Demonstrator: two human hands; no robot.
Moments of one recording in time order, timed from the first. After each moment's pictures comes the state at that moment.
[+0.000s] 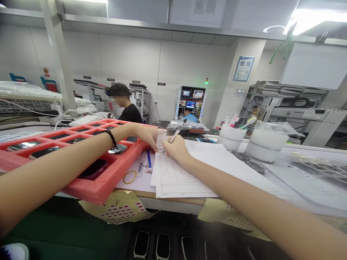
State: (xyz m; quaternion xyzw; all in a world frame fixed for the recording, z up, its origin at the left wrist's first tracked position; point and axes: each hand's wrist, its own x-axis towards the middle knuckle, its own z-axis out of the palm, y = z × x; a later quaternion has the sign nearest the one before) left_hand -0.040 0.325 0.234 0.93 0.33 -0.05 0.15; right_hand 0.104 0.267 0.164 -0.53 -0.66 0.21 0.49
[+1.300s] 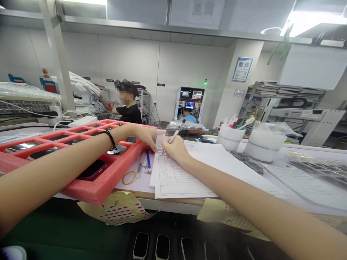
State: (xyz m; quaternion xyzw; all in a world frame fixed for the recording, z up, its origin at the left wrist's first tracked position) left_hand -0.042 0.329 0.232 0.94 0.31 -0.05 0.14; right_hand 0.106 0.269 0.164 -0.53 -0.67 0.20 0.48
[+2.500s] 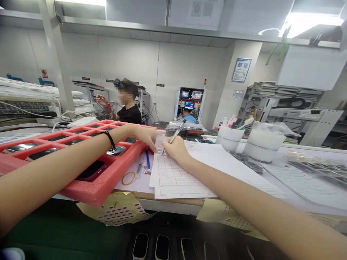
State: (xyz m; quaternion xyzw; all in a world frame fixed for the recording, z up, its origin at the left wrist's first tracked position) left_hand -0.041 0.330 0.232 0.94 0.31 -0.04 0.14; right_hand 0.107 0.269 0.163 -0.52 -0.67 0.21 0.49
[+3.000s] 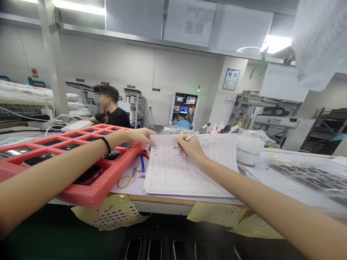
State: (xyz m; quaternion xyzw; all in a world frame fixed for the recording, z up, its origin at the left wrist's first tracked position) left_hand -0.052 0.333 0.227 0.90 0.26 0.15 0.31; right_hand 0.157 0.244 0.193 -0.48 -0.61 0.25 0.58
